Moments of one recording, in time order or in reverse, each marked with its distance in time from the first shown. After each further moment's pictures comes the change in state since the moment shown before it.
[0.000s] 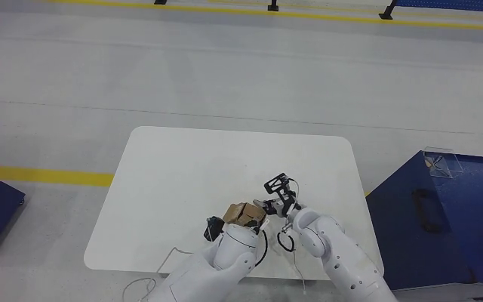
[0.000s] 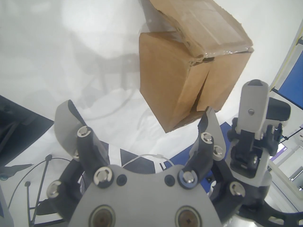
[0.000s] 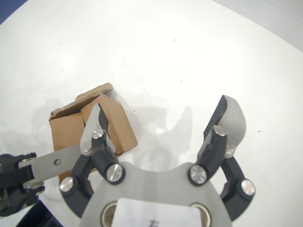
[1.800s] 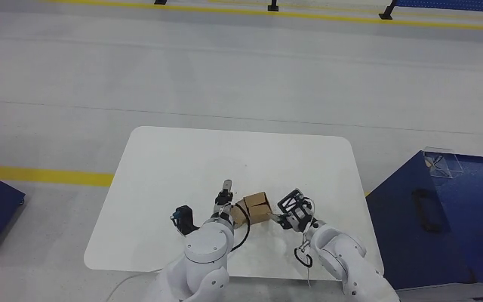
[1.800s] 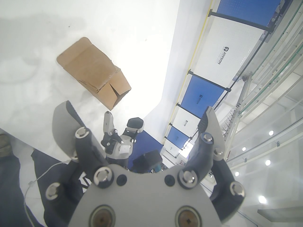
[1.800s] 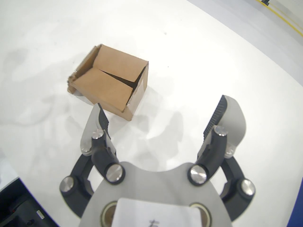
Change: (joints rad) left arm 0.225 0.037 -0.255 -0.451 0.192 -0.181 0.139; right arm -0.245 0.048 0.198 -0.214 -0.219 -0.133 -0.065
